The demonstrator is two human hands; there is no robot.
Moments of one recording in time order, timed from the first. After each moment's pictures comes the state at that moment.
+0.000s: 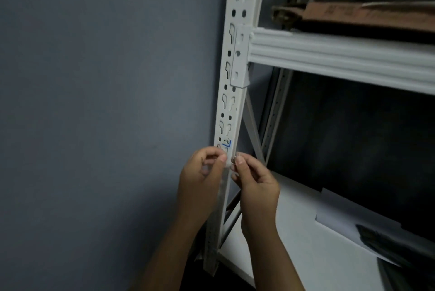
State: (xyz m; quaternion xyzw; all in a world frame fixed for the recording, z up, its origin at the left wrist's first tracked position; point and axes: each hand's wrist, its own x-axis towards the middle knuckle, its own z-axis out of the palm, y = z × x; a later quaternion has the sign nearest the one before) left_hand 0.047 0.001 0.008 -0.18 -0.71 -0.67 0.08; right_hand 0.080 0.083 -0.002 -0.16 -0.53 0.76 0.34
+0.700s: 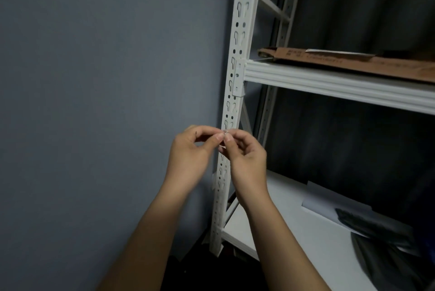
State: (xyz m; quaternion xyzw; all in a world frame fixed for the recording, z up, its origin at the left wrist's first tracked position) left_hand 0.135 -0.090 0.089 -0.24 -0.68 -0.69 0.12; right_hand 0.172 0.000 0.075 -0.02 -0.62 0.70 0.37
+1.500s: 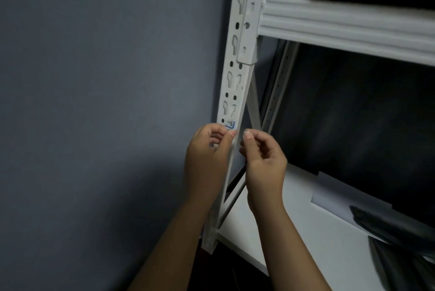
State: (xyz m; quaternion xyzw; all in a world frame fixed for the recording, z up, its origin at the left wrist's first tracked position) left_hand 0.036 0.013 0.001 -0.15 -0.72 -0.66 0.14; right_hand 0.072 0.085 -0.001 -0.14 -0.60 0.68 0.39
